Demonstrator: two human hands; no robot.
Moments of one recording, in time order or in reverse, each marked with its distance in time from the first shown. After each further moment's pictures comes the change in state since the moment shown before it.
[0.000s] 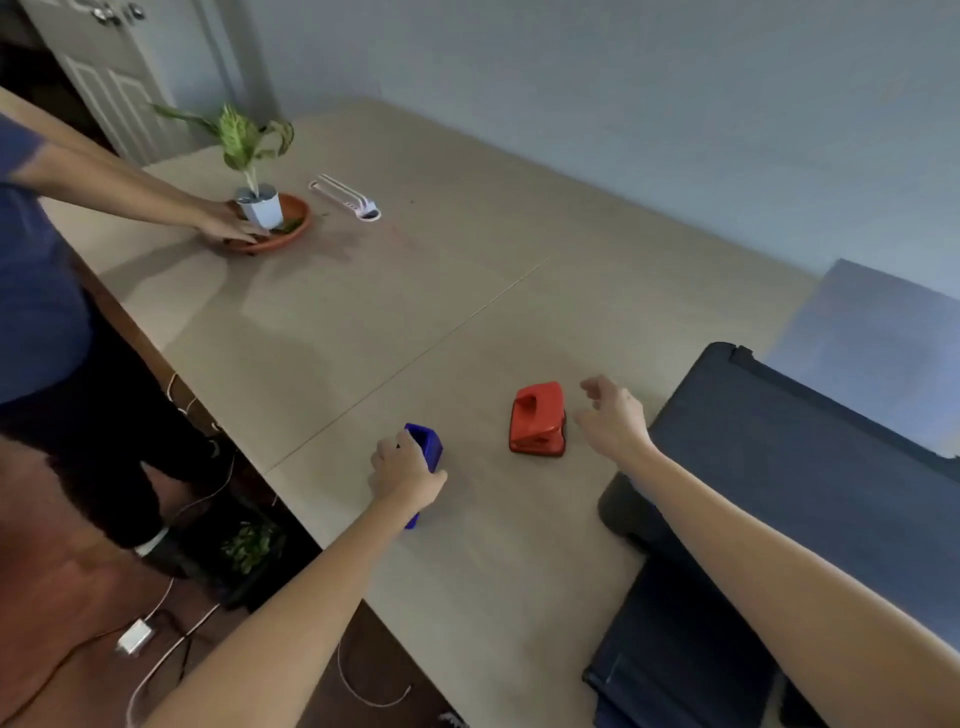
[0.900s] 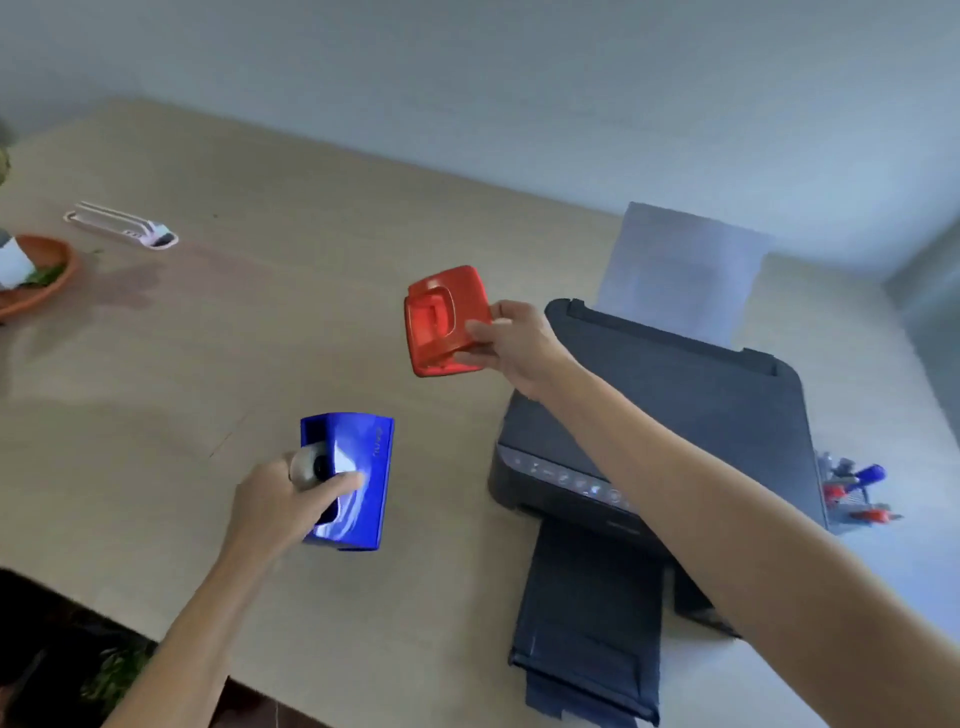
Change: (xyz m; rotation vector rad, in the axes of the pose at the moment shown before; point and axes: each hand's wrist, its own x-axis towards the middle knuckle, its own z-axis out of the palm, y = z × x) left_hand -0.022 0.030 -0.042 -0.335 -0.099 0.318; right_hand 0.013 -0.036 -0.073 0.930 -0.029 0.141
